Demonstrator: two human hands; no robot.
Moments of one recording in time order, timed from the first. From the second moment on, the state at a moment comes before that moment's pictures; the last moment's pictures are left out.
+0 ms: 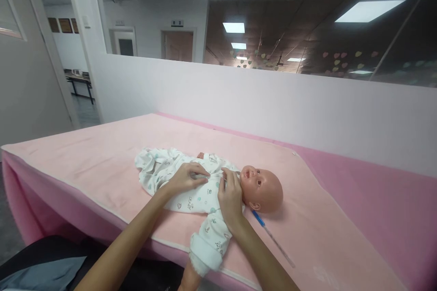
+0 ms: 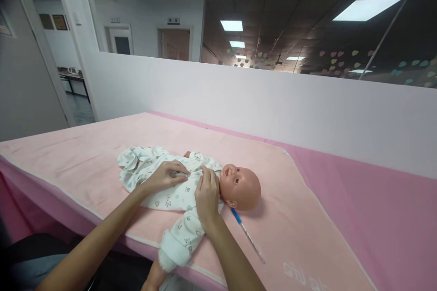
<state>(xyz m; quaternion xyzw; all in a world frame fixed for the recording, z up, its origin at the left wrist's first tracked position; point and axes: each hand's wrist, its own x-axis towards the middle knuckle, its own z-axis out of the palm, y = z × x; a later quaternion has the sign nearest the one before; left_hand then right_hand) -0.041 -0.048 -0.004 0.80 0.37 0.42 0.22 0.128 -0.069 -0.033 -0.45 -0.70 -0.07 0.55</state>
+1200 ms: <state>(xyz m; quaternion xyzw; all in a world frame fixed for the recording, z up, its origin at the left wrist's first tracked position) -0.043 -0.046 -0.006 0.80 0.35 0.43 0.23 0.129 -0.074 -0.031 -0.41 -0.73 -0.10 0.53</state>
